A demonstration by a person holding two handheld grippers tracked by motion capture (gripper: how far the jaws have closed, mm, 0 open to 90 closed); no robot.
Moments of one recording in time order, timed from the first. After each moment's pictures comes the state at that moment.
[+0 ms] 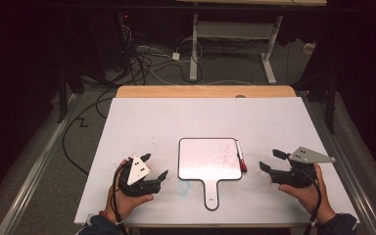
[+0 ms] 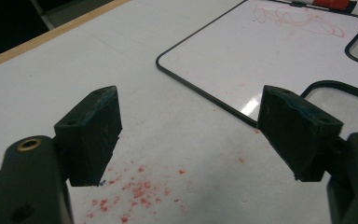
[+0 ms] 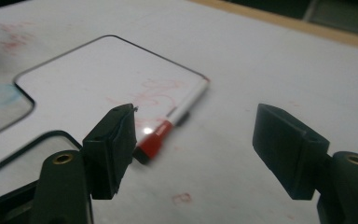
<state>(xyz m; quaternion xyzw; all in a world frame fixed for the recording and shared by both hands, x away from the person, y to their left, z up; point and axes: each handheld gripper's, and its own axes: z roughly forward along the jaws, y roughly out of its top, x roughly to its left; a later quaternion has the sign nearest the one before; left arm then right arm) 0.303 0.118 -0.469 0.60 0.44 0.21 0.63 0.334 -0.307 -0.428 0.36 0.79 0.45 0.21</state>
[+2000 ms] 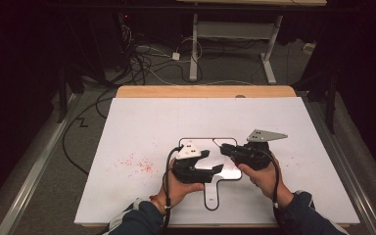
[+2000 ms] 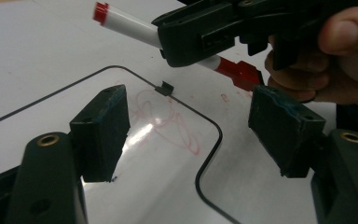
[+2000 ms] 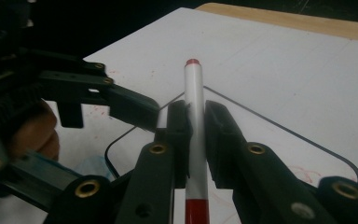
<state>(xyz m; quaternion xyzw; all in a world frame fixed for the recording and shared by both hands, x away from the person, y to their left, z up) 0.336 -0.015 -0.437 0.57 0.46 -0.02 0.68 0.371 -0.204 -0.414 0.33 0.79 0.51 0.10</state>
